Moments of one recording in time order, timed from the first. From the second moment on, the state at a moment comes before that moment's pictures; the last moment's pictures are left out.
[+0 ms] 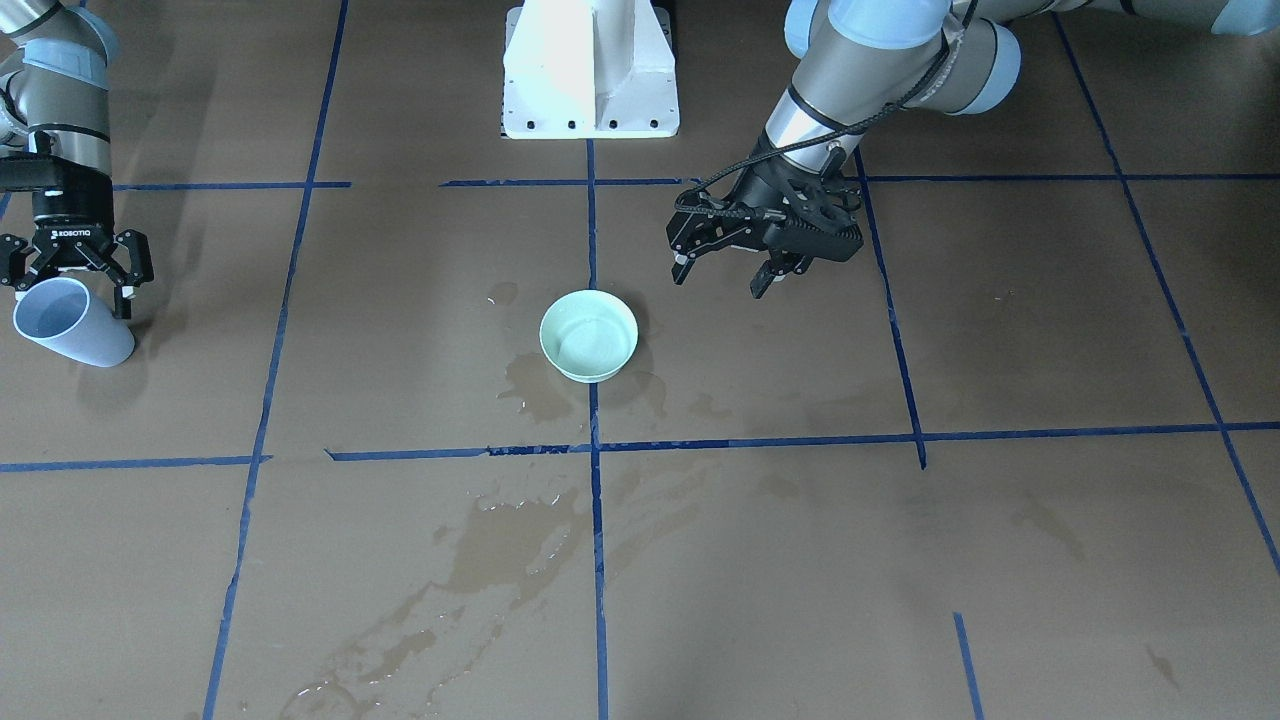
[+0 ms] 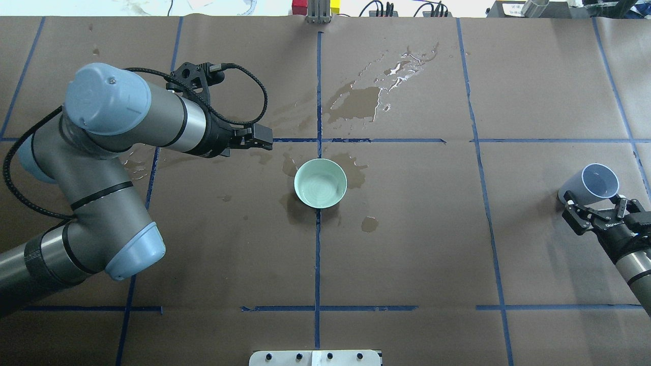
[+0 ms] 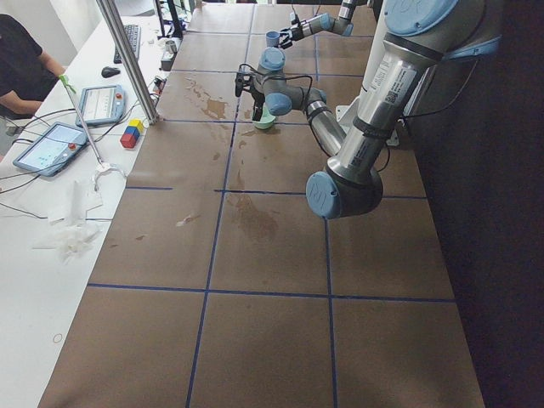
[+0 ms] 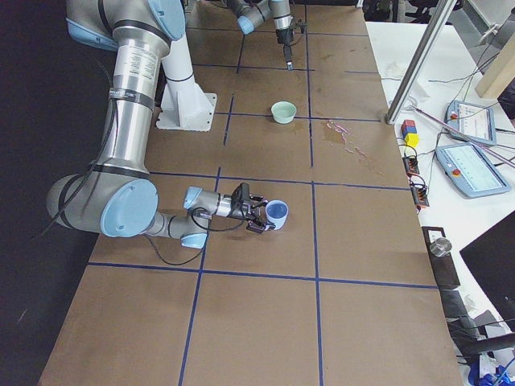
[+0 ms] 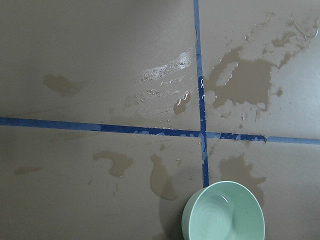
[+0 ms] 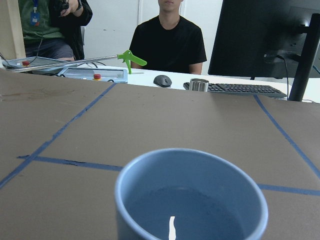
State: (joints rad) left arm -0.66 -2.08 -1.84 -1.94 -1.91 -1.29; right arm 0.26 -1.86 1.43 -0.02 0.61 1.09
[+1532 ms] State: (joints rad) left arm -0.66 -2.07 -1.85 -1.94 -1.91 -1.29; right arm 0.34 -1.82 1.43 -0.02 0.69 1.04
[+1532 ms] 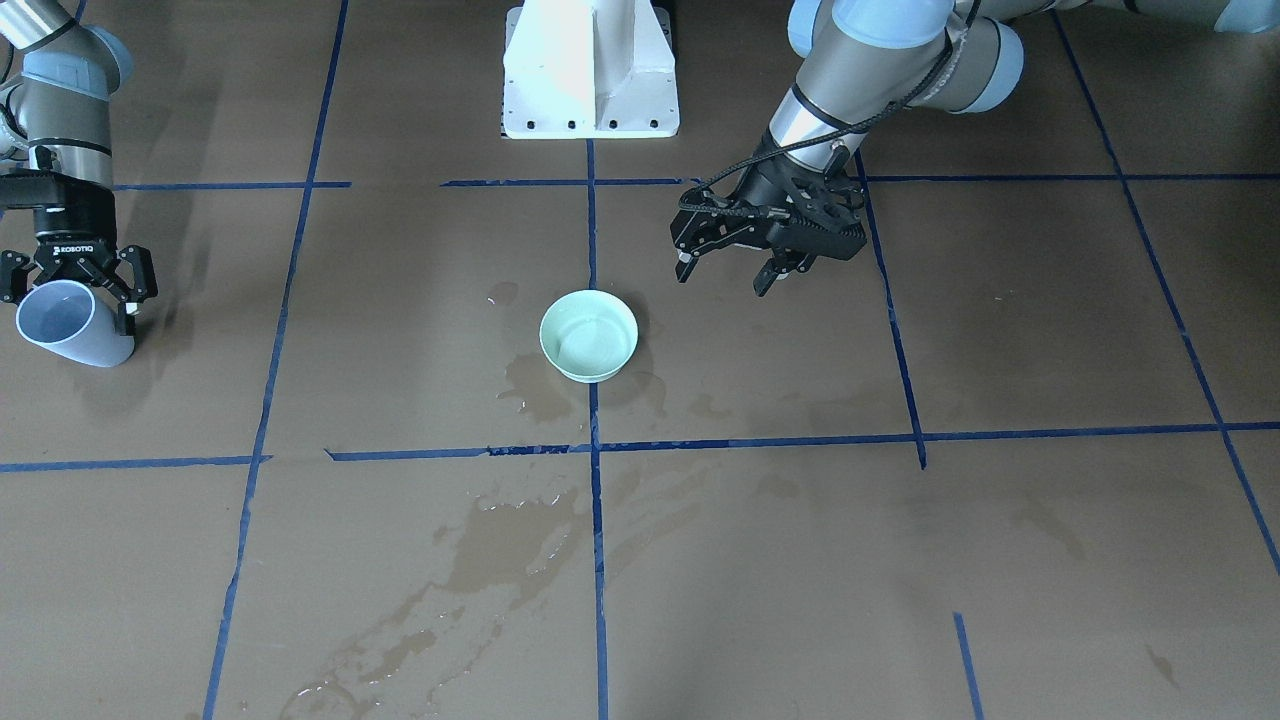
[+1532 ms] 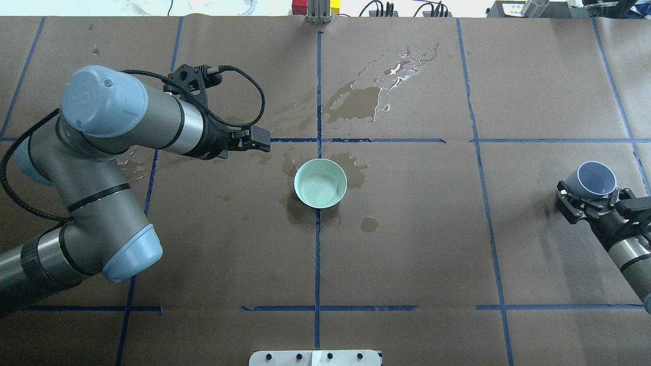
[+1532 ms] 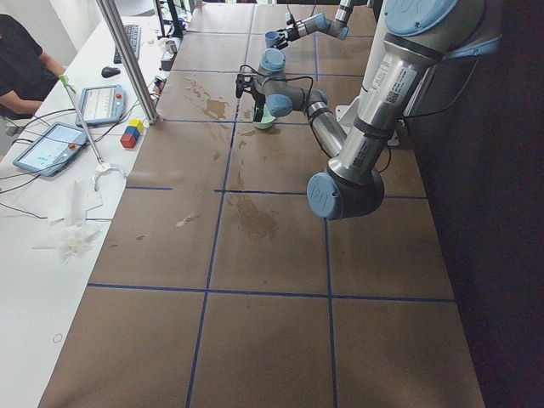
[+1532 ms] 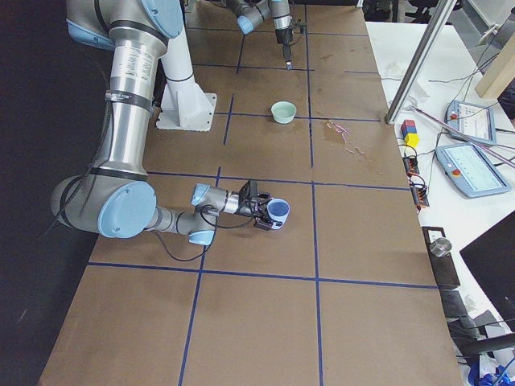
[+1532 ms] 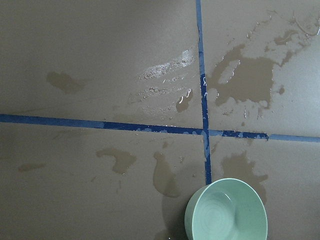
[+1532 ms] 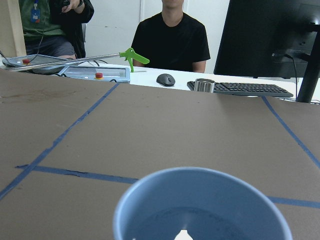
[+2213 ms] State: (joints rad) left arm -0.66 -2.07 -1.86 -1.94 -1.91 -1.29; right arm 0.34 -1.82 1.42 -0.02 0.69 1.04
